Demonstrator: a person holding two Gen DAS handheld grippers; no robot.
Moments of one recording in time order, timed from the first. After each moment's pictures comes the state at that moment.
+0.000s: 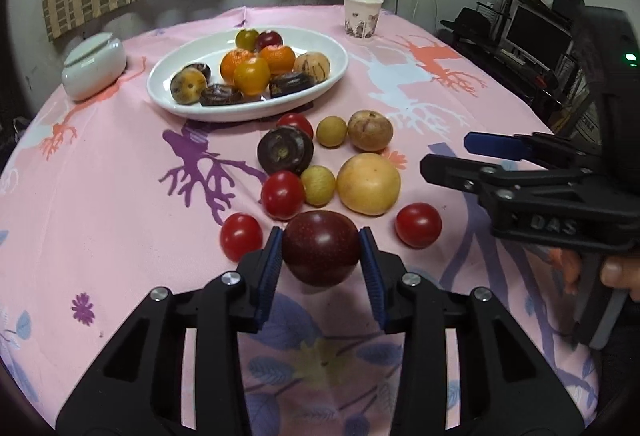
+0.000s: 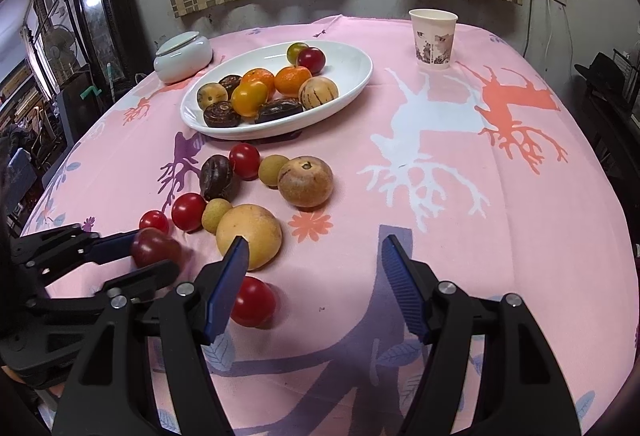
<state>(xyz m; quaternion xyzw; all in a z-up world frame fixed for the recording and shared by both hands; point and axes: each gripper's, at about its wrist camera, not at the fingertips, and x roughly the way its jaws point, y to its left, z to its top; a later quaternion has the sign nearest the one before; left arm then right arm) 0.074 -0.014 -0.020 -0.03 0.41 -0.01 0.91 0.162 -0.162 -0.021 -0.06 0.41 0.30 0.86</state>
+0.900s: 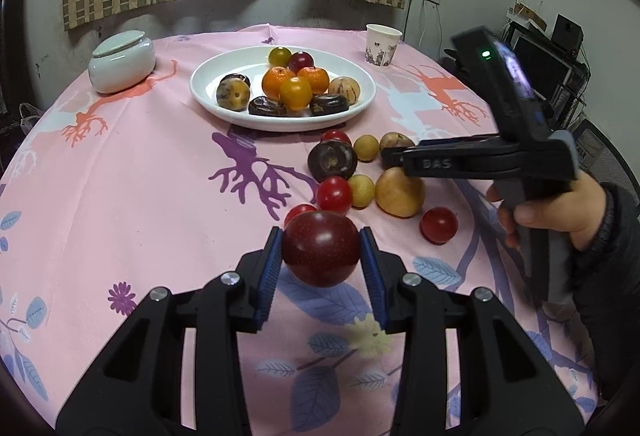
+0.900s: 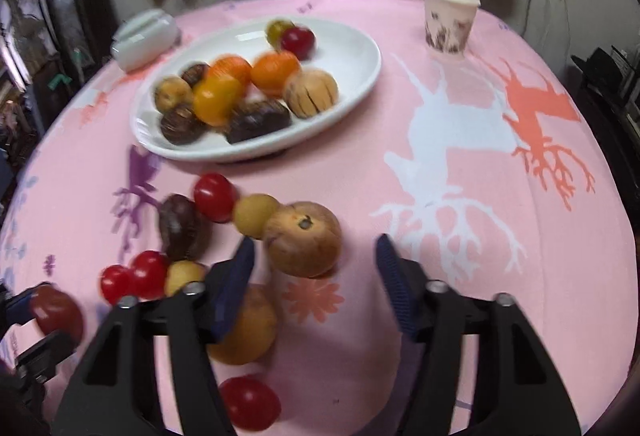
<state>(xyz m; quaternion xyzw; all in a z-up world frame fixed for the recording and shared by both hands) 0.045 0.031 -0.009 -0.07 0.38 -0.01 0.92 0.221 -0.100 -0.042 -0.09 0.47 0.25 0.84</state>
